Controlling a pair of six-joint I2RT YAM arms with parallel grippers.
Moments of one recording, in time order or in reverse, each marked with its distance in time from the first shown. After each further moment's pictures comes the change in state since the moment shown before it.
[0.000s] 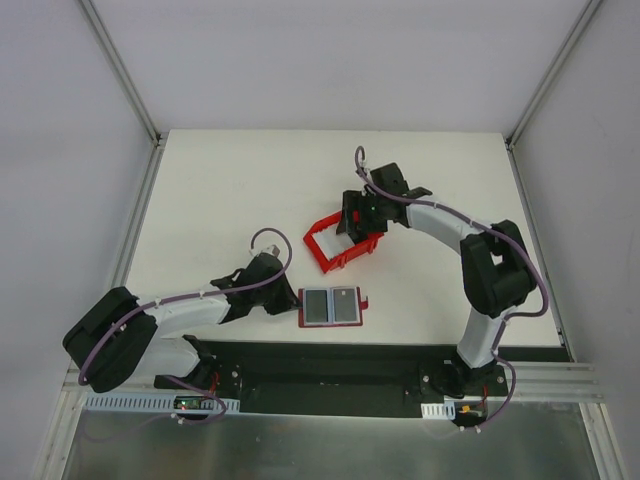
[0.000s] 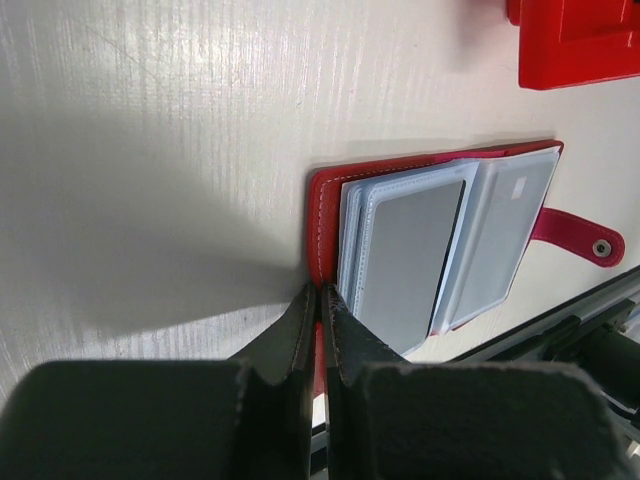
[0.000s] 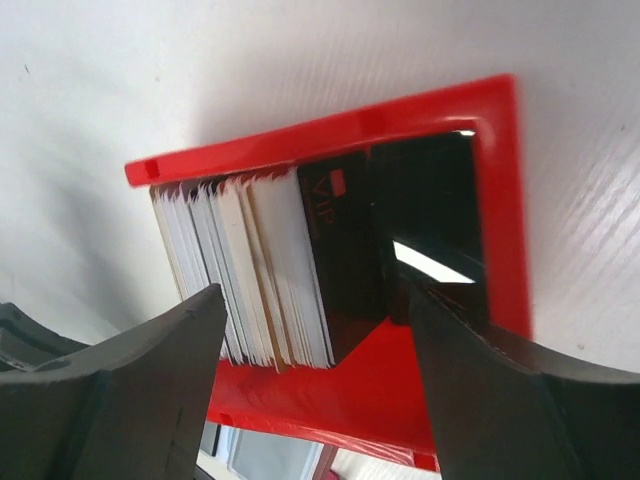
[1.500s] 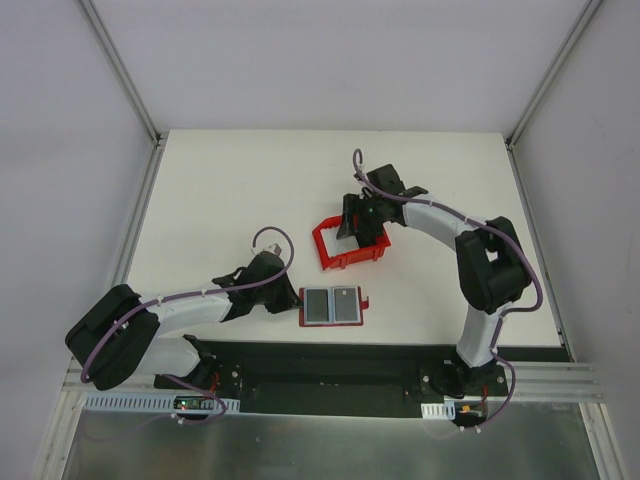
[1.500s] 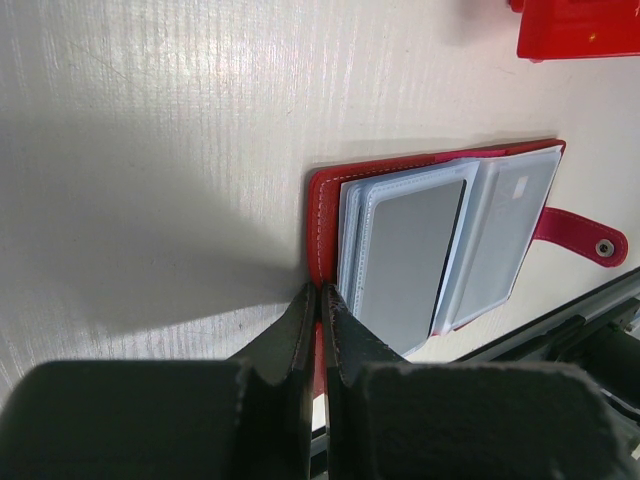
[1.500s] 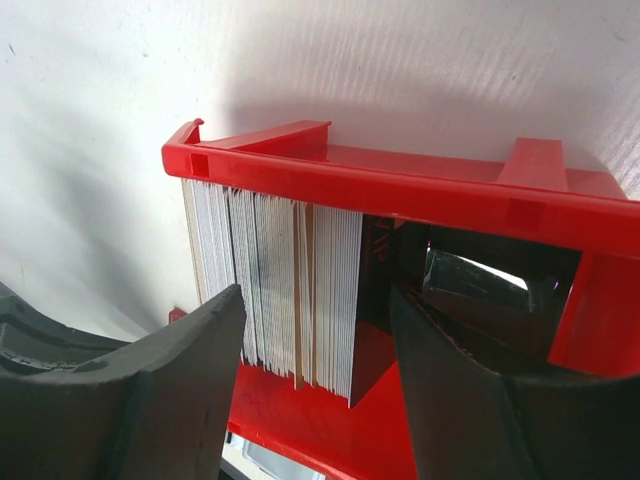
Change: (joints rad) left arm 0.000 0.025 0.023 0.000 0.006 0.020; right arm 0.013 0.032 0.000 -0.039 -0.026 0.034
